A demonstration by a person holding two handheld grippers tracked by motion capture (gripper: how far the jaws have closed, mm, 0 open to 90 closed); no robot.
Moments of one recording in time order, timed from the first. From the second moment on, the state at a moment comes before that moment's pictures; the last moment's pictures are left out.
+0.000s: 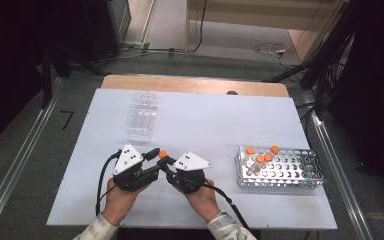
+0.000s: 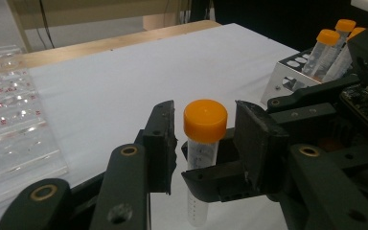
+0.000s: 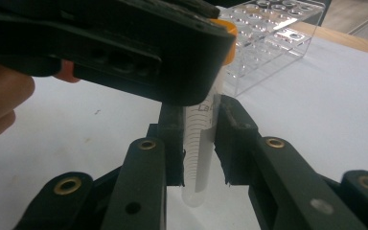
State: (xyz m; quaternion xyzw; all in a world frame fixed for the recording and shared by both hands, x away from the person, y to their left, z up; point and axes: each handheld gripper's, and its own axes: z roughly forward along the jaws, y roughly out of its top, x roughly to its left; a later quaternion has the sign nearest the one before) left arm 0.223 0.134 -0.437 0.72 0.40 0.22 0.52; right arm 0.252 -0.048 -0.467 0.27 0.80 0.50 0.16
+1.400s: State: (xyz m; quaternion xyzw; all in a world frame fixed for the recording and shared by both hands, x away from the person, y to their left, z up) left arm 0.243 0.154 -0.430 0.70 0.43 0.22 0.52; right arm 0.245 -0.078 -0.454 0.29 0.81 0.48 0.13
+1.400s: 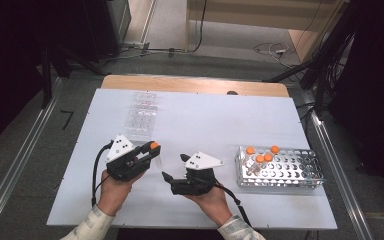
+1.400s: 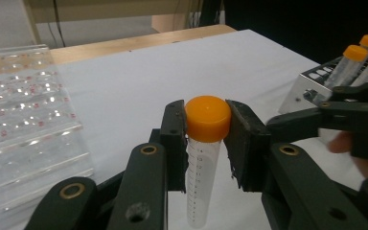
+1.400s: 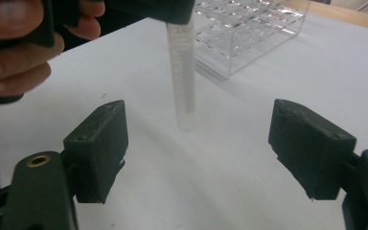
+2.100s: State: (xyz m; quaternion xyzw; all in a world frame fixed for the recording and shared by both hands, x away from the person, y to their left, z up) left arm 0.269 0.172 -0.420 0.68 0.46 0.24 0.52; right arm 0.211 -0.158 -0.451 0.30 0.81 0.48 0.15
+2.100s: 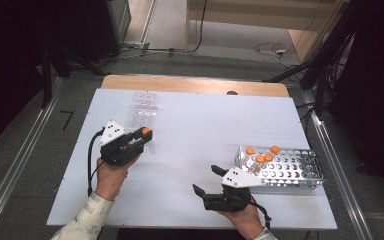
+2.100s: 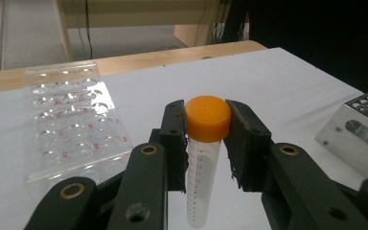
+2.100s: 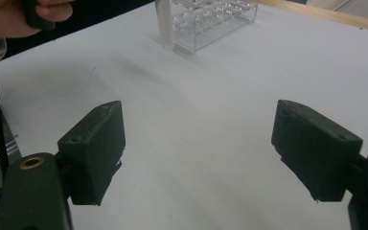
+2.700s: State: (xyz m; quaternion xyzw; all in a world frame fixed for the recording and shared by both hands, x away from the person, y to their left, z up) left arm 0.292 0.185 -0.405 0.65 0.48 0.25 0.53; right arm 0.177 -0.208 -0.464 0.34 0.80 0.48 0.14
